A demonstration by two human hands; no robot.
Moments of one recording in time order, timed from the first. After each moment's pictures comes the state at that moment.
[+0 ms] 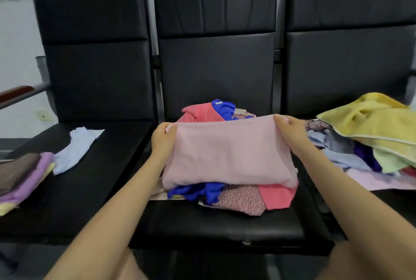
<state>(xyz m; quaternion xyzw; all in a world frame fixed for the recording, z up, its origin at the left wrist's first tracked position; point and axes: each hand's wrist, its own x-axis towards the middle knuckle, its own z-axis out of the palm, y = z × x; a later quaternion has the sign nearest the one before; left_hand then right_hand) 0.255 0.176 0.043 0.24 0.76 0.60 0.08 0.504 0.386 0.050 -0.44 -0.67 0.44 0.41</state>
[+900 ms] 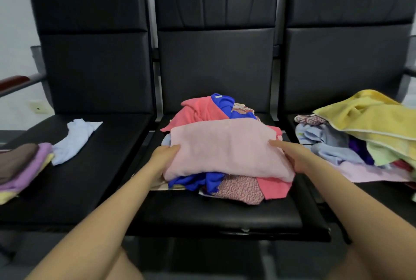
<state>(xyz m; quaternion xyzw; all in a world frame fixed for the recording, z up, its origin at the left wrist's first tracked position) 0.264 0.142 0.002 0.14 0.78 0.53 0.30 0.533 0.364 0.017 -0.53 -0.54 0.63 0.18</state>
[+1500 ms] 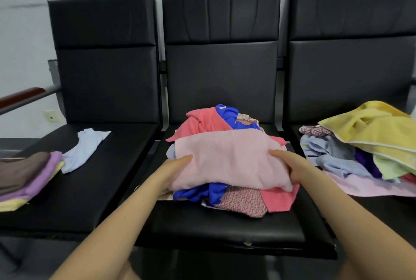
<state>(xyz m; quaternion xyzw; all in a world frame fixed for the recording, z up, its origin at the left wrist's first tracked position) 0.280 0.144 0.018 0.11 0.81 0.46 0.34 0.525 0.342 0.038 -0.53 -0.46 0.69 0.19</state>
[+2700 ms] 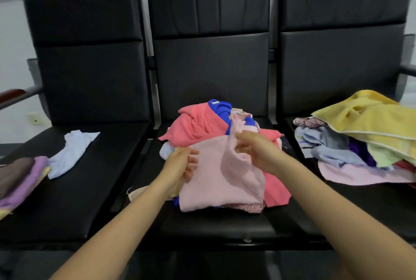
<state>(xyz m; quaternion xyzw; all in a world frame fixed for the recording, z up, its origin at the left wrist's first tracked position) 0.323 0.152 0.035 0.17 0.71 0.58 0.35 0.483 0.280 0.070 -0.31 -0.55 0.74 0.22</state>
